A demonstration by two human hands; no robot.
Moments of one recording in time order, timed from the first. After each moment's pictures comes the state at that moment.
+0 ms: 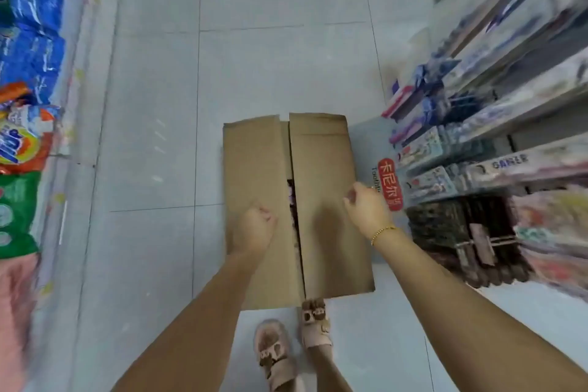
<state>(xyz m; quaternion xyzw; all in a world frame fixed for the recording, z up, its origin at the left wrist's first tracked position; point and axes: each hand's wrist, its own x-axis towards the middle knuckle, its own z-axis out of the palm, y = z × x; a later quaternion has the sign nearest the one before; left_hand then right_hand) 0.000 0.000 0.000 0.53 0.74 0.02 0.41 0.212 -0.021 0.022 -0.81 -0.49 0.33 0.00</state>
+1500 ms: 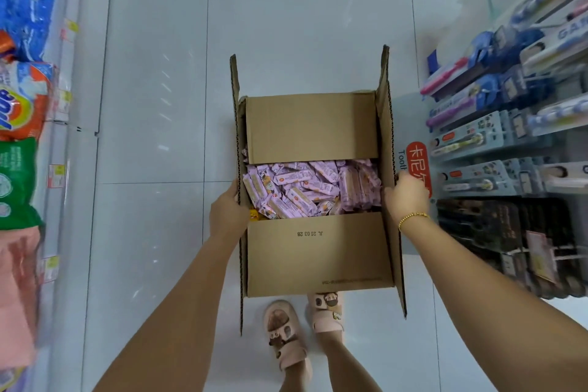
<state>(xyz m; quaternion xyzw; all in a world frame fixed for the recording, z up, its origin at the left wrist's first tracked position) -0.077 0.031 -0.037 0.50 0.75 0.08 0.44 0.221 -0.002 -0.050 -0.89 -0.37 0.26 -0.02</state>
